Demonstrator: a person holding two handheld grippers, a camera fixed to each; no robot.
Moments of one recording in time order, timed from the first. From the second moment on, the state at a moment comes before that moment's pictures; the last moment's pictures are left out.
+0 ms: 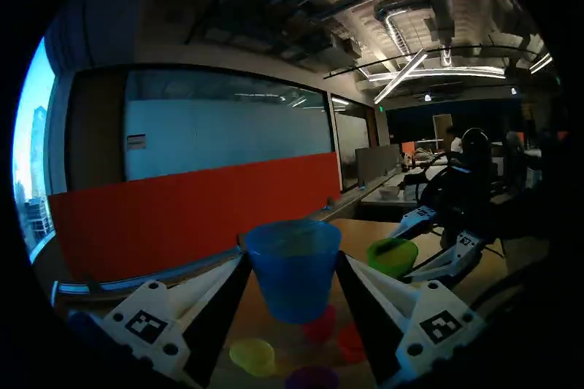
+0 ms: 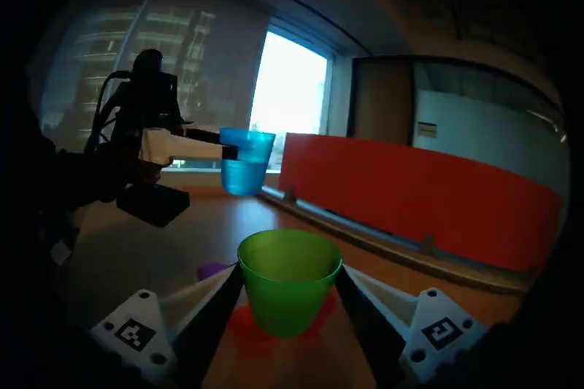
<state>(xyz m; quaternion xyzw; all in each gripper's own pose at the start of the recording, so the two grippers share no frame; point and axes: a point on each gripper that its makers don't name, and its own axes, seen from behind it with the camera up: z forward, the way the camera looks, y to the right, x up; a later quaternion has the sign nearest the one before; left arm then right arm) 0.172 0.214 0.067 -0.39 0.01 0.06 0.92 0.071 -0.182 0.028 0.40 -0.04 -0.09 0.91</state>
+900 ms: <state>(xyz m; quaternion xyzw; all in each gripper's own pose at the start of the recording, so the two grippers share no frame) 0.174 0.206 0.057 -0.39 0.04 0.11 0.91 0.066 -0.228 -0.005 0.47 -0.04 -0.07 0.88</state>
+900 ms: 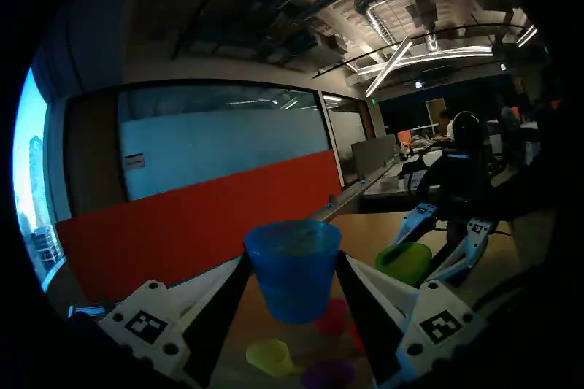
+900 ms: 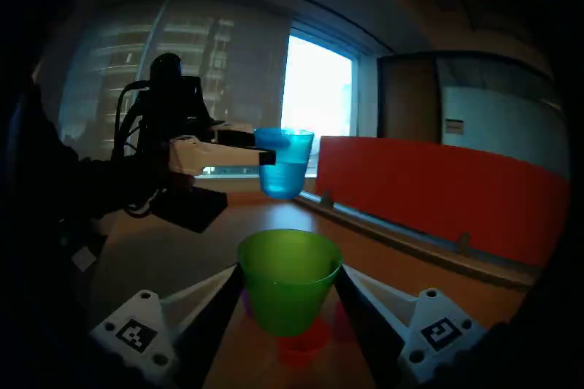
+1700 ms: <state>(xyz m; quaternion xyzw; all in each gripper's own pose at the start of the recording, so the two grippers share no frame) 0.172 0.204 0.045 -0.39 0.07 0.17 0.90 0.059 -0.265 -0.011 0.50 -0.05 -0.06 0.86</state>
